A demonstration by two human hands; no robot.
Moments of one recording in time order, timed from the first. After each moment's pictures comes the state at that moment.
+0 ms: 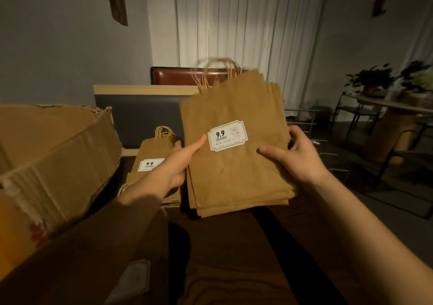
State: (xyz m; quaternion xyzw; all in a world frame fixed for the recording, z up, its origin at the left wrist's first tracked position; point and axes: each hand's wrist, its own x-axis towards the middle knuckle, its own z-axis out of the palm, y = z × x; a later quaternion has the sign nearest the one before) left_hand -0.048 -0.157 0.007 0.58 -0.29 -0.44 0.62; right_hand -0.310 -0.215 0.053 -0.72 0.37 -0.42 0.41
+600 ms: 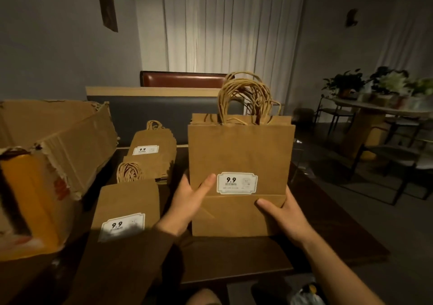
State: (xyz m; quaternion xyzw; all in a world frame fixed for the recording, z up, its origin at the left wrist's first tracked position) left_hand -0.194 -0.032 -0.060 0.55 -0.42 -0.32 0.64; right_hand -0.419 -0.120 -0.082 -0.65 0.33 -0.41 0.54
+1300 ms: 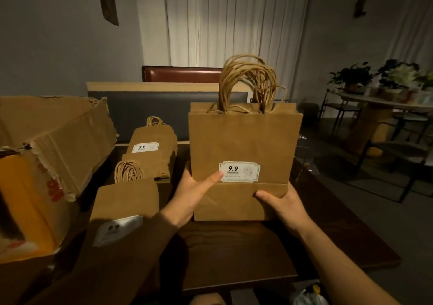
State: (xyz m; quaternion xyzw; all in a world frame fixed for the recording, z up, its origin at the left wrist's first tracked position) left_hand -0.182 -0.061 -0.064 0.49 -0.41 -0.37 0.67; right_hand -0.401 -0.152 -0.086 -0.64 0.32 -0.44 0.54
